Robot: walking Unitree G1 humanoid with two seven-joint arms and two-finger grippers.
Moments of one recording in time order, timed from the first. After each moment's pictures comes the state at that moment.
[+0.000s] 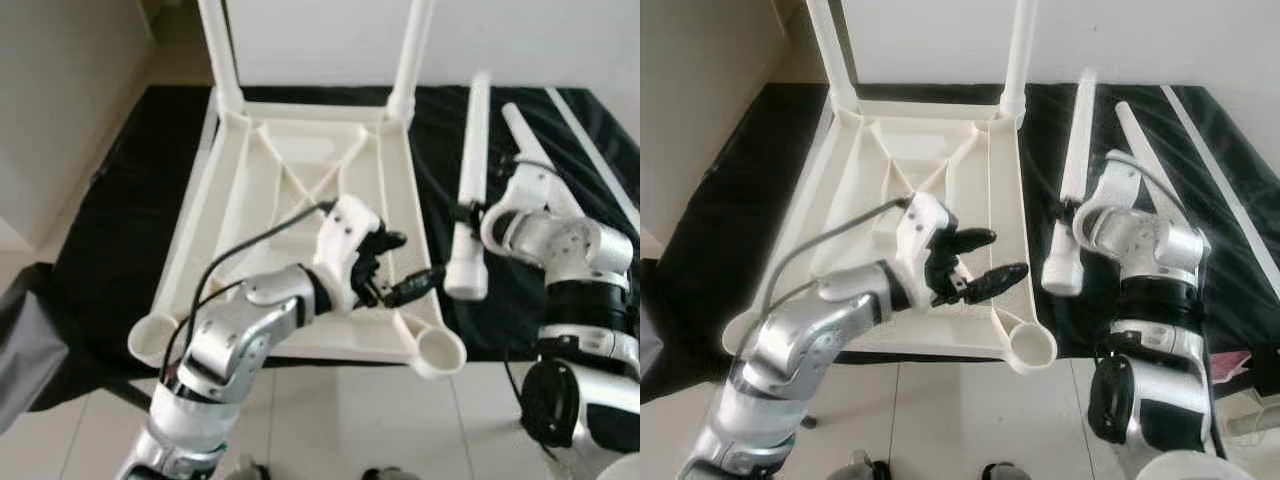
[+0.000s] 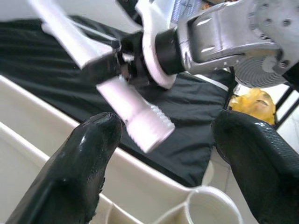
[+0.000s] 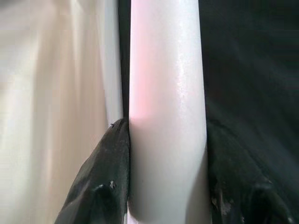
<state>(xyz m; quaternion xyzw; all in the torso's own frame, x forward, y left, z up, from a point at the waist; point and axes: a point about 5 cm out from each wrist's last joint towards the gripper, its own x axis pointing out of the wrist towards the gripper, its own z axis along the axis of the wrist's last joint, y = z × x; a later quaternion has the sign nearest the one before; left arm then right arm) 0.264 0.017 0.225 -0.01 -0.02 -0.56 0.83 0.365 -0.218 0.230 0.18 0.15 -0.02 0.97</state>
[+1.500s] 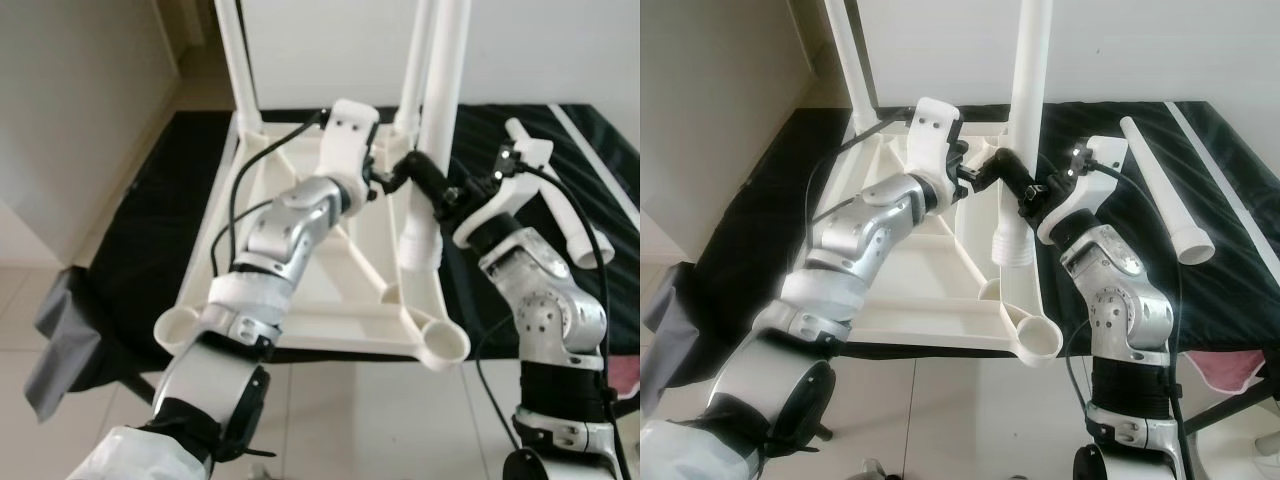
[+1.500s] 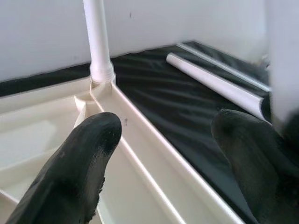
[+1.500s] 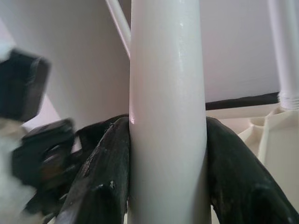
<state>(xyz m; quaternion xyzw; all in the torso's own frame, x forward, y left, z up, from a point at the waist) 0.372 0.001 0.262 -0.01 -0.02 -0.36 0.93 0.311 -0.152 0.244 0.15 -0.12 0.26 0.95</state>
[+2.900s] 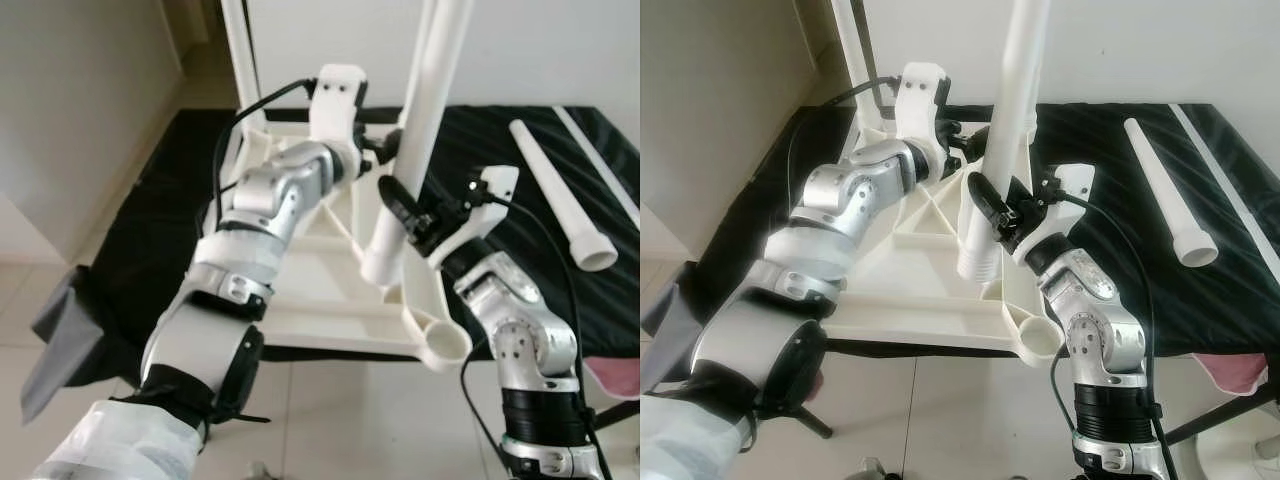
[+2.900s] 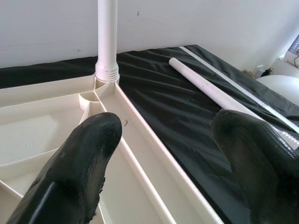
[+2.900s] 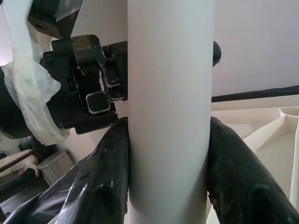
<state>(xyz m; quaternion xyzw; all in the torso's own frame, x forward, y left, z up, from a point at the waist) 0.378 0.003 0.292 -0.05 0.01 -0.37 0.93 0.300 -0.127 0.222 0.16 -0.10 0.28 0.94</state>
